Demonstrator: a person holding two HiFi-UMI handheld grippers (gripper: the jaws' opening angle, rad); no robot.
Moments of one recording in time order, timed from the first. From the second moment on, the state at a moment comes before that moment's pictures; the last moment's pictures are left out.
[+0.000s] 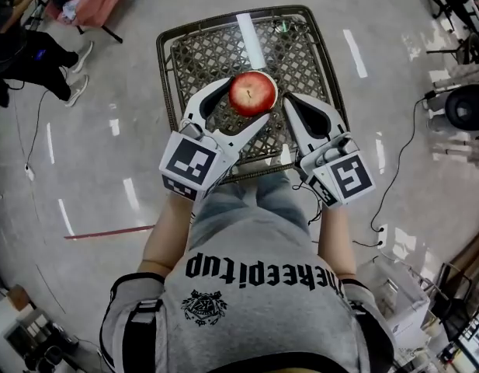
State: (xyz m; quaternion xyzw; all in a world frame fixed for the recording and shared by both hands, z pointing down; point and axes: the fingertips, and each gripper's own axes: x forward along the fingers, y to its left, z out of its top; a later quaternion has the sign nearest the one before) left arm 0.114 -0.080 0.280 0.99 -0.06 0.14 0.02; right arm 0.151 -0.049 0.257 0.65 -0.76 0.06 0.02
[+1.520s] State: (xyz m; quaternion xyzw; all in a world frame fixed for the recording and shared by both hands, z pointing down) left arm 0.155 -0.107 0.345 0.95 -0.28 0.14 0.07; right arm 0.201 -0.105 0.316 0.47 -0.88 0.12 0.03
